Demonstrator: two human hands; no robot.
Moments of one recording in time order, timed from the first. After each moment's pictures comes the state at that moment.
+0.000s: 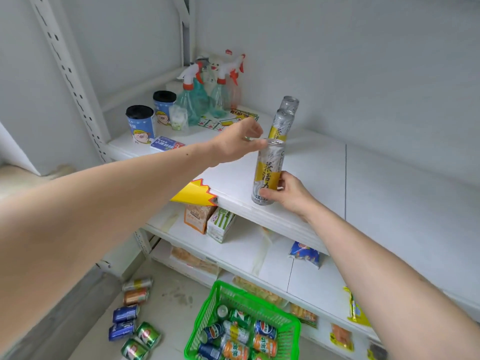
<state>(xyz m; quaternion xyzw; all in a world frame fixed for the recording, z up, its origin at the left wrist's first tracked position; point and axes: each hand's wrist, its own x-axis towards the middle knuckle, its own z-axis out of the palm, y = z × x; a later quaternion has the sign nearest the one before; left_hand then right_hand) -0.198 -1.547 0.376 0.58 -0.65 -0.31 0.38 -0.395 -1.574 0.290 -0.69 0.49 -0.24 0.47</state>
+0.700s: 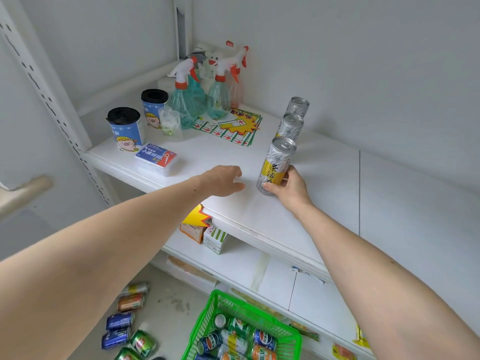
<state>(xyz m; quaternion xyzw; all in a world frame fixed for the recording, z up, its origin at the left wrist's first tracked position) -0.175 -1.618 0.280 0.70 -0.68 -0.21 0.05 -0.367 -1.673 0.248 -0.66 0.55 -0.32 0.39</state>
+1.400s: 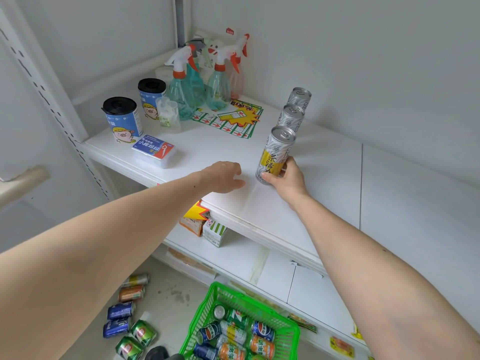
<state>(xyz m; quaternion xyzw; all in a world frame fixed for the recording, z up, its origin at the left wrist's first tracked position) -0.181 -1.616 0.275 0.70 -0.68 -0.21 0.04 -0.361 -1.683 0.241 -0.67 0.56 -0.32 0.37</state>
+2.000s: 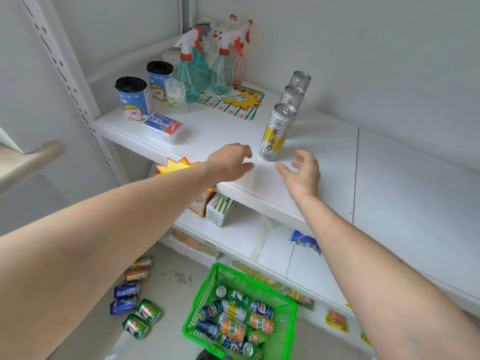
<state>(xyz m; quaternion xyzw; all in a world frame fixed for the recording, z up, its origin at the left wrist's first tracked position) -0.202 -1.562 0.282 0.69 -0.69 -0.15 0.14 -0.389 -1.608 0.246 -0.63 0.61 -0.40 0.27</state>
